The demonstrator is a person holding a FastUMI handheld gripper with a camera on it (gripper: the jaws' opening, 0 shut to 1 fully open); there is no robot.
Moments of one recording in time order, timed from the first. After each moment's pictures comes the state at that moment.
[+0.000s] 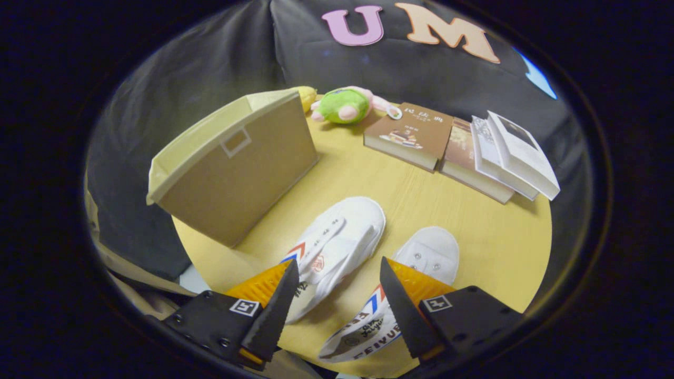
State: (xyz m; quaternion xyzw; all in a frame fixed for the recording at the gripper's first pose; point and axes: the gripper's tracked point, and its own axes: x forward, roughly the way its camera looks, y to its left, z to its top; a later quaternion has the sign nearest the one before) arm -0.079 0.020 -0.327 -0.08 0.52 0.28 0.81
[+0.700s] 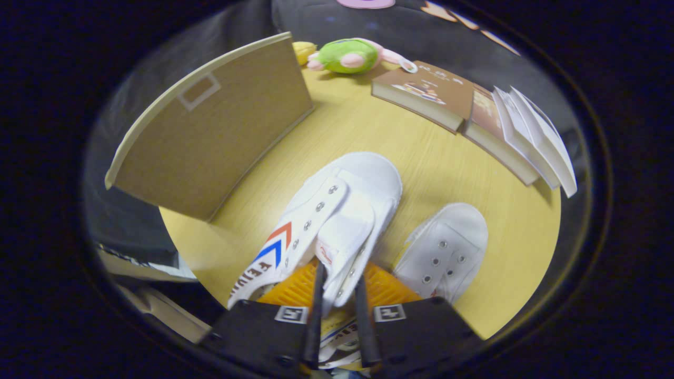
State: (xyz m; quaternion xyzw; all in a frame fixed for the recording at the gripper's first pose) arm -0.088 0.019 -0.373 -0.07 0.63 0.23 0.74
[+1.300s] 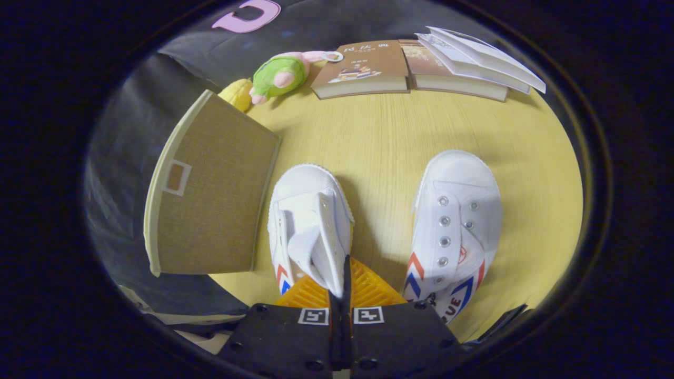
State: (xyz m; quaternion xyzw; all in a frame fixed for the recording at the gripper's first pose) arm -0.094 0.043 -0.347 0.13 0.66 0.14 0.73
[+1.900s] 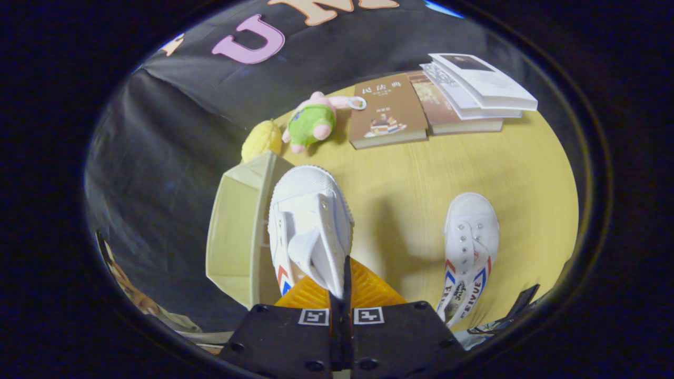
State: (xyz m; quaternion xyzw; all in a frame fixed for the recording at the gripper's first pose) arm -0.041 0.098 -0.235 0.20 0.60 0.13 0.76
